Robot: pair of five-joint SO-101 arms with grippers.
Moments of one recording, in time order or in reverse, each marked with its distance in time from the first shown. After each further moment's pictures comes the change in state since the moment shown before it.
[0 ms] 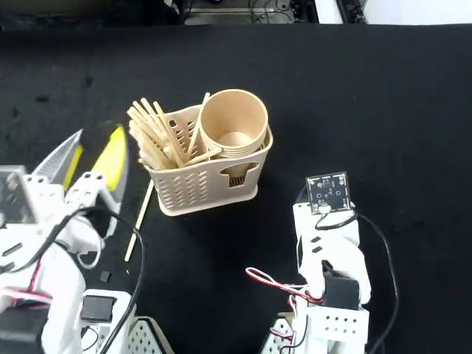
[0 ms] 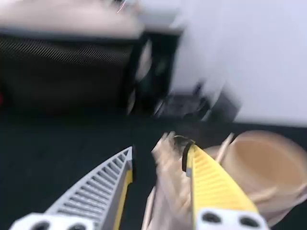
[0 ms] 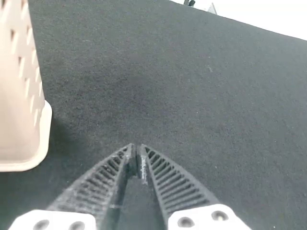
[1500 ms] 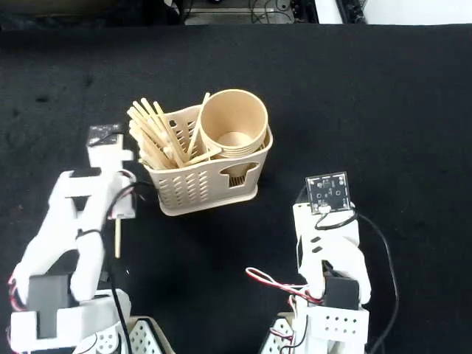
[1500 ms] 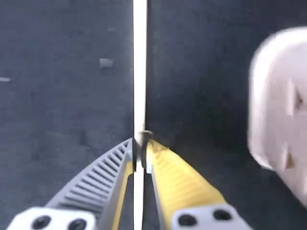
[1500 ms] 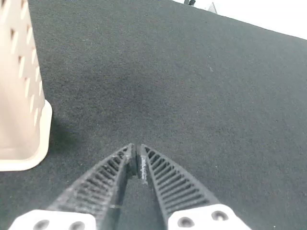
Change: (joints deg) left arm -9.4 65.8 17.7 -15.9 -4.6; right arm 0.0 0.0 0.0 0.1 0.0
